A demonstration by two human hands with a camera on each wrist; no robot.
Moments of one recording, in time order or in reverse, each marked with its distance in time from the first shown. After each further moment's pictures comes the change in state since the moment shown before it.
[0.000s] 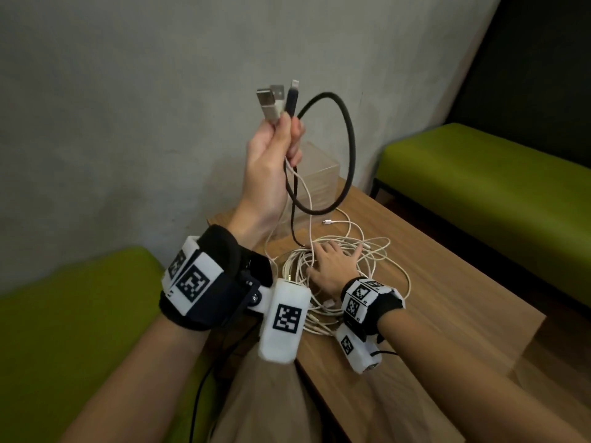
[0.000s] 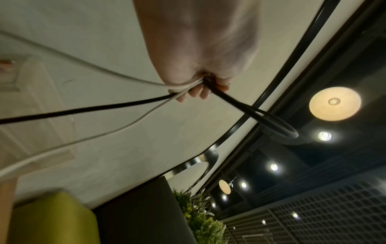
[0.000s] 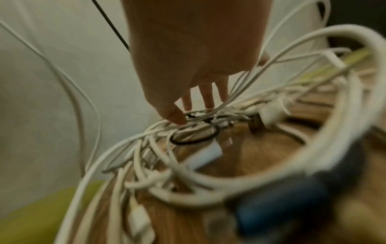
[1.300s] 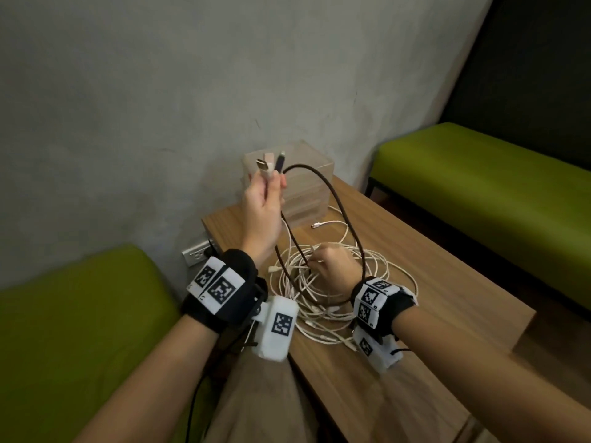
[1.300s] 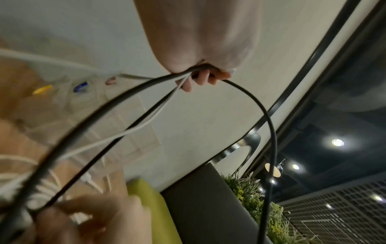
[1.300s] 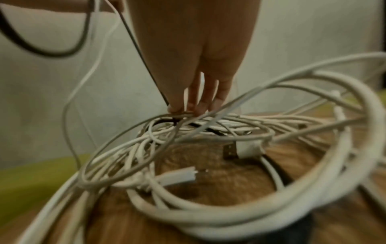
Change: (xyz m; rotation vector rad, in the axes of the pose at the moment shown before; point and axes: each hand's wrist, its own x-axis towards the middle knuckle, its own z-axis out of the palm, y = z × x) left_hand -0.023 -0.076 -0.036 0.428 0.196 -0.045; right_hand -0.003 0.021 -0.006 0.164 0.139 -0.308
